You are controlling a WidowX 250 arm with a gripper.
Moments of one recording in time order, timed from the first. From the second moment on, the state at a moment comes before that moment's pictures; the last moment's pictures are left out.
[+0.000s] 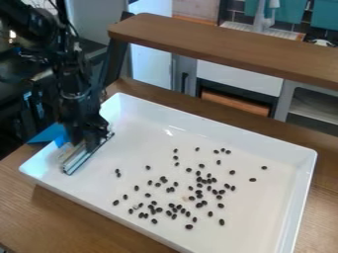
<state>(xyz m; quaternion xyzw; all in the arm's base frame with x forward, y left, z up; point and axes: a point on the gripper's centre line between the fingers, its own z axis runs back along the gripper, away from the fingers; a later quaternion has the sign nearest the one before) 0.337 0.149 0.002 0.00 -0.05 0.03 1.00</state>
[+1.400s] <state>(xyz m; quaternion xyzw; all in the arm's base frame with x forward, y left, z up) 0.329 0.038 -0.002 -0.03 -0.02 -0.01 1.00</state>
